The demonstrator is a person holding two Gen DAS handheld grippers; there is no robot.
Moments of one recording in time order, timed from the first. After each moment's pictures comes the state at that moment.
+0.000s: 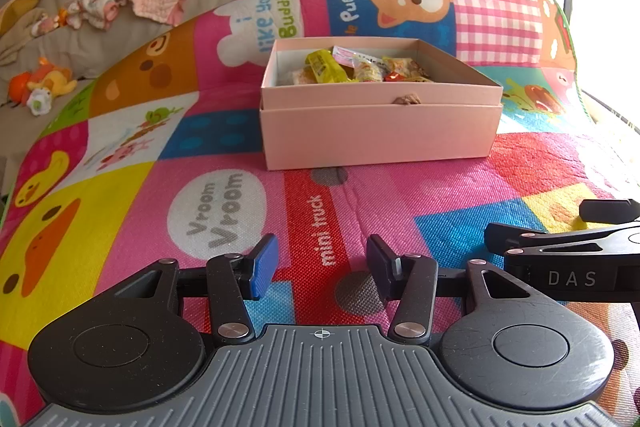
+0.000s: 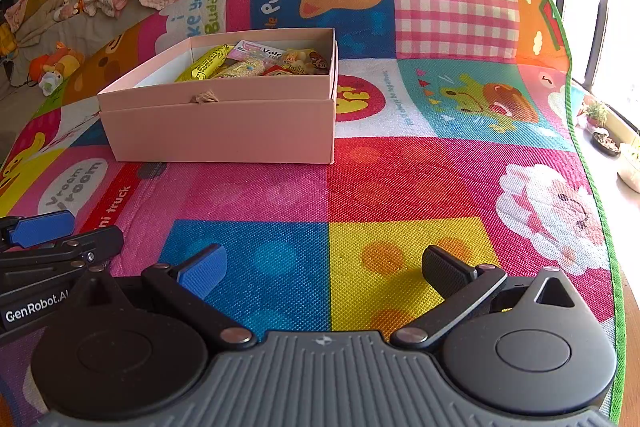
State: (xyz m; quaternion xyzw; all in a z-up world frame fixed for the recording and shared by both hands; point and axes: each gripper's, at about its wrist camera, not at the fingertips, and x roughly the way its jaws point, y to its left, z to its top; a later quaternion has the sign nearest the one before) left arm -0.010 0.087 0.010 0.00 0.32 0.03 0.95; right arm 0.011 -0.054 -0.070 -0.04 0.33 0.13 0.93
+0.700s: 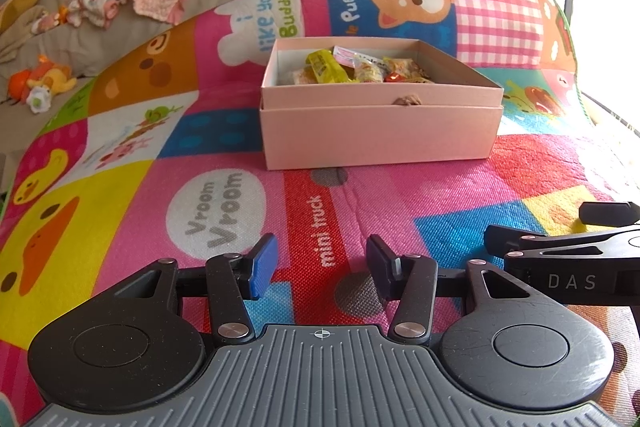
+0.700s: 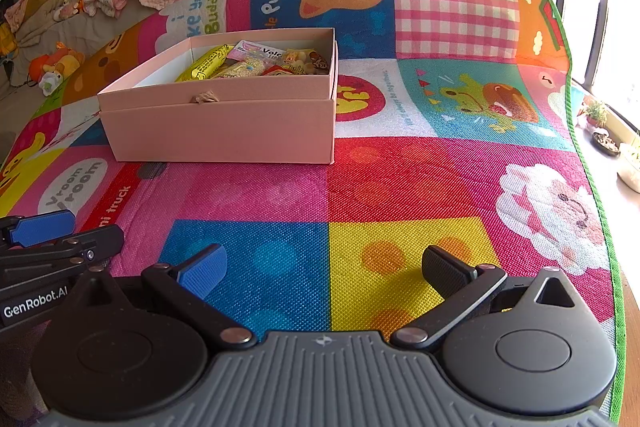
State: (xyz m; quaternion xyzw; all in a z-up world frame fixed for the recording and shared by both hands) left arm -0.008 0.087 0.009 0.00 0.32 0.03 0.95; right arm 0.011 -0.055 -0.070 -0.04 0.33 0.13 0.93
